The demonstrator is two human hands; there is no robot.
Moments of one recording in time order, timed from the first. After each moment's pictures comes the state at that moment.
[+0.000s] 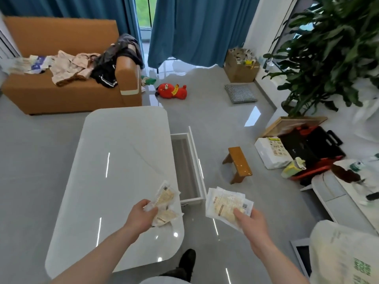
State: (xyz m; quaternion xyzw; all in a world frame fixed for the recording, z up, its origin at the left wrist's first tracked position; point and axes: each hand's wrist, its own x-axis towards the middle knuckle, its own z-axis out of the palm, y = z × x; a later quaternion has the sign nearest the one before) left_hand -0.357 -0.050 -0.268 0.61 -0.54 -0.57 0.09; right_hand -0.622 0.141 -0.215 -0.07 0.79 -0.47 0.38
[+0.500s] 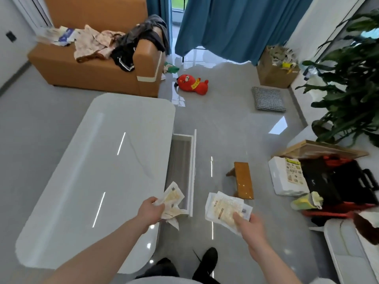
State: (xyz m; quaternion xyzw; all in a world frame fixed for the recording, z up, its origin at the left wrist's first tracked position) left_hand -0.555 -0.097 -0.313 0.68 -0.43 -0.58 0.08; right_hand -0.833 0.047 -0.250 -0.09 0.80 -0.38 0.45
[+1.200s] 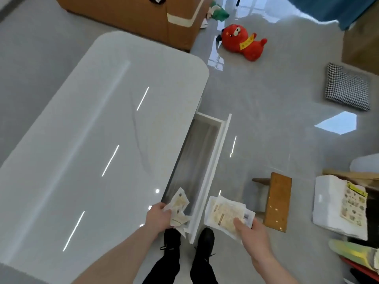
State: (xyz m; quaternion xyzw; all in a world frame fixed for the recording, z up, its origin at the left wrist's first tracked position) left_hand -0.636 -0.223 -0.576 0.77 -0.34 -0.54 0.01; right_hand -0.897 -0.183 -0.472 -0.16 0.82 -0.19 0.51
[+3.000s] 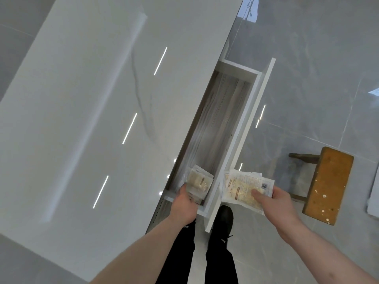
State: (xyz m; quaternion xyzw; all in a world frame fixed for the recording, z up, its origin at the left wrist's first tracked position) left_hand -0.681 -0.187 -0.707 0.74 -0.35 -0.57 -0.03; right_hand -0.920 -0.216 -0.633 -0.23 0.78 -0.14 0.56
